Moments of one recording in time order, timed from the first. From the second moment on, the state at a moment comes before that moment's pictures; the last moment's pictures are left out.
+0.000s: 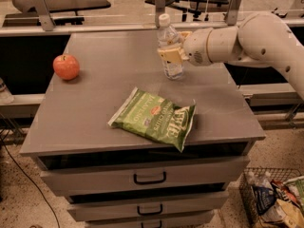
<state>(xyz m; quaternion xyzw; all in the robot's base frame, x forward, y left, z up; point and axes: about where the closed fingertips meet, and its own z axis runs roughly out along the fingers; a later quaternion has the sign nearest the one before) 0.688 -0.066 0.922 -0.45 0.69 0.19 0.53</state>
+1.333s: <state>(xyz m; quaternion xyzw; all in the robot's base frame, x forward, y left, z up) 0.655 -0.045 1.011 -0.40 0.65 0.25 0.59</state>
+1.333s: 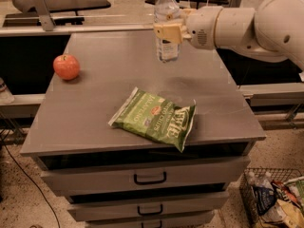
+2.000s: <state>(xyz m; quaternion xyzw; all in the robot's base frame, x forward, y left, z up) 0.637 -0.028 0.966 -0.36 0.67 0.30 0.57</state>
